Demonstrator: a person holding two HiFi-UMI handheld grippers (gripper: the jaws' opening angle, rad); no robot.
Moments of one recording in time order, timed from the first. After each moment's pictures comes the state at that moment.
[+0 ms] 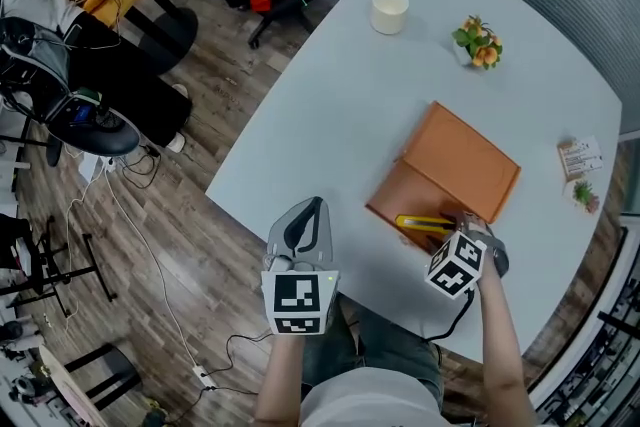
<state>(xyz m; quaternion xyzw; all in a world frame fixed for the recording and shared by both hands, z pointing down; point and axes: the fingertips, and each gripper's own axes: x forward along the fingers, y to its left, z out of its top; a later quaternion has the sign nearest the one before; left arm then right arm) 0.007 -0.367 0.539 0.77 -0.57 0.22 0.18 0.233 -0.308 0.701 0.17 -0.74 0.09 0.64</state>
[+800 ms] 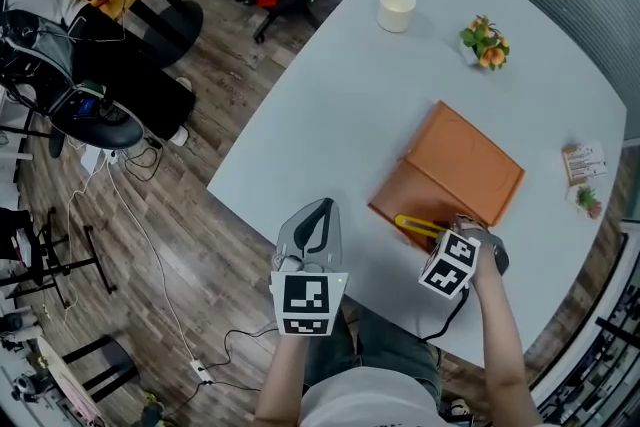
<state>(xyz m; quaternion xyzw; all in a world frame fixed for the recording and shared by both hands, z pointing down) 0.021 -0.363 0.543 0.77 -0.57 0.22 0.19 0.224 -0.296 0.704 0.10 -0.73 0.09 0.67</state>
